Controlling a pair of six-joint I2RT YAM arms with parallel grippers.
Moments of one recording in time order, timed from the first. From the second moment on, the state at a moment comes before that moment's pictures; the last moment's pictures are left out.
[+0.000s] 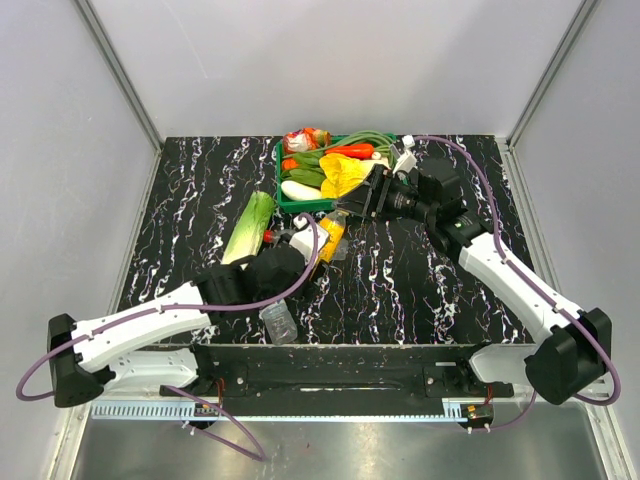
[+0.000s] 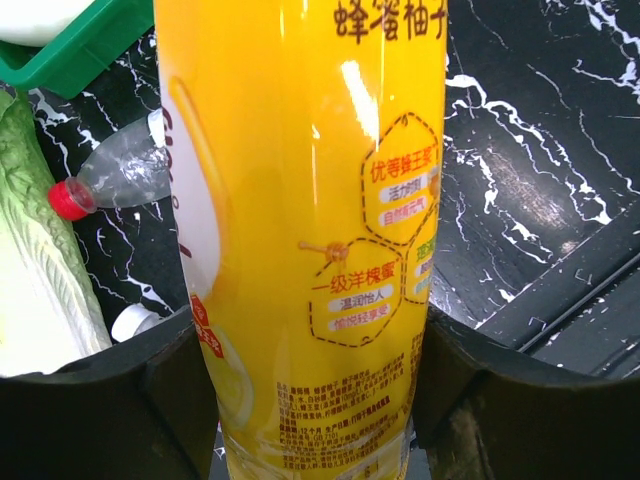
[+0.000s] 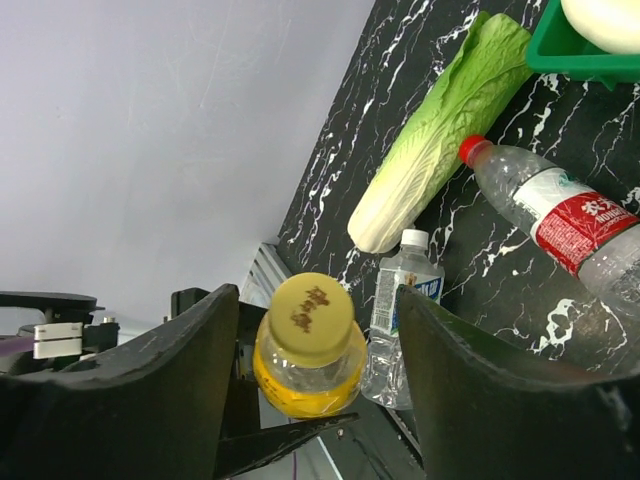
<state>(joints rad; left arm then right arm) -1.10 1.06 0.96 -0.56 -0.37 -0.24 0.50 1.28 1.11 -0.06 -0.54 0.83</state>
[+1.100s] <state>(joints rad) -1.12 1.08 0.97 -0.54 -0.38 -0.24 0.50 1.26 1.08 0.01 -0.53 0.84</state>
